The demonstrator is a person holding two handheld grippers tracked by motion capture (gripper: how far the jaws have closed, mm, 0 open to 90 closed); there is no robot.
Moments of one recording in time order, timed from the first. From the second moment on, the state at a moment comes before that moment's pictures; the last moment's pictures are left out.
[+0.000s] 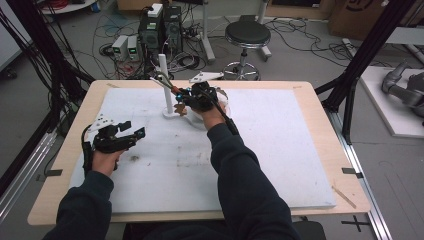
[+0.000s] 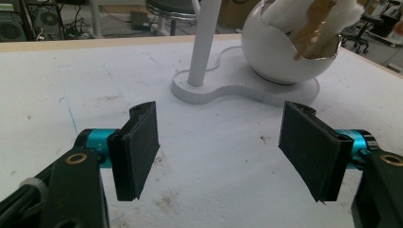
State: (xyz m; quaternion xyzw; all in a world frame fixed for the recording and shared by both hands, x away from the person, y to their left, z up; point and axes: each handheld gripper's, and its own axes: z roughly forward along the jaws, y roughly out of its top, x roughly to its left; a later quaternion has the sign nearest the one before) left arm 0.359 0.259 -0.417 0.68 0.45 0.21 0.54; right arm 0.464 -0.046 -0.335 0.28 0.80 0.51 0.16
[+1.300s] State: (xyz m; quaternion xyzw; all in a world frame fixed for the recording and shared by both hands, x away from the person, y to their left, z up) left arm 0.359 0.248 -0.415 0.67 0.41 0.21 0.58; right arm 0.378 -0.244 -0.389 0.35 0.79 0.45 0.23
